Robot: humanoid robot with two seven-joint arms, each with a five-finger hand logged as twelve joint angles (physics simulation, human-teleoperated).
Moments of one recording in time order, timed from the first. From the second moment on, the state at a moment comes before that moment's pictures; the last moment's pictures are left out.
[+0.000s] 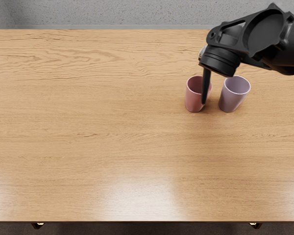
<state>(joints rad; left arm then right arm) -0.11 0.00 0.71 -0.21 0.21 0.17 0.44 1.97 -0.10 -0.84 1.14 0.18 -0.15 -0.61</state>
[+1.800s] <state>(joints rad) -0.12 0.00 0.71 -0.21 0.21 0.17 0.44 1.75 -0.03 -0.76 0.94 0.00 -0.17 -0.61</state>
